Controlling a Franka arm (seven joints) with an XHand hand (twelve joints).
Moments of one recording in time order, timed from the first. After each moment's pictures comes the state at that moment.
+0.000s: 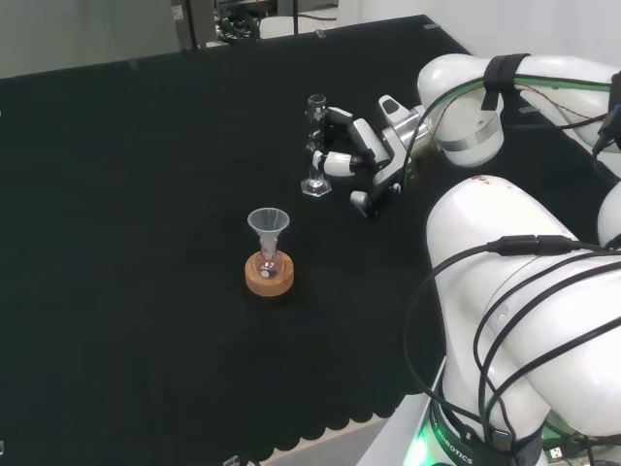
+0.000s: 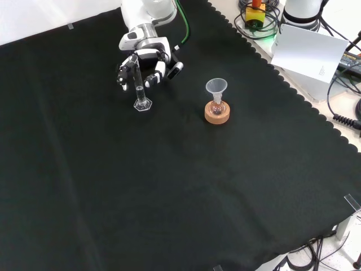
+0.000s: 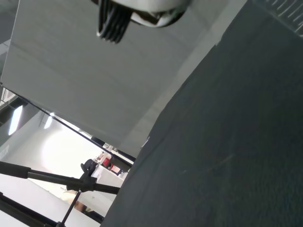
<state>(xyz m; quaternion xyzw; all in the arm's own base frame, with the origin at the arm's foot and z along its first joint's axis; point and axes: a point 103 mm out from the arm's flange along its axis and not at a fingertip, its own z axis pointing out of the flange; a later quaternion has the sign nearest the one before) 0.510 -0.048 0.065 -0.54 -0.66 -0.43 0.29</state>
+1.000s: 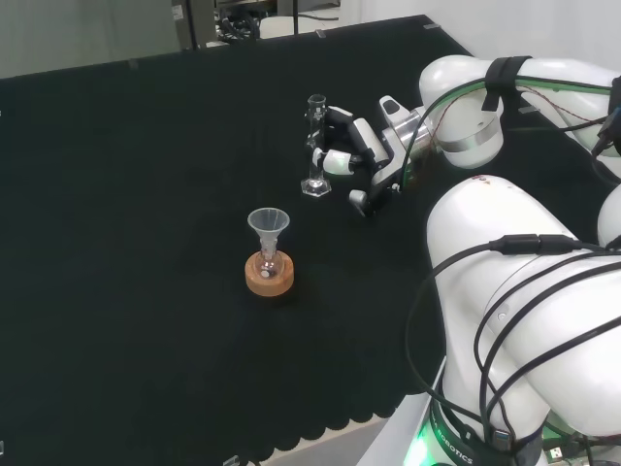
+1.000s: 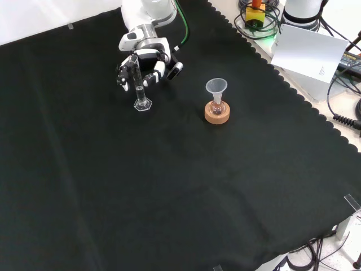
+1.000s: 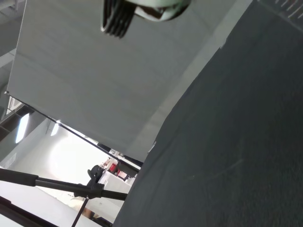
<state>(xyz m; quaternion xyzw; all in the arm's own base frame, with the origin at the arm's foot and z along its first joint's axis) 0.512 -0.047 0.066 -0.54 -0.65 -0.45 0.30</state>
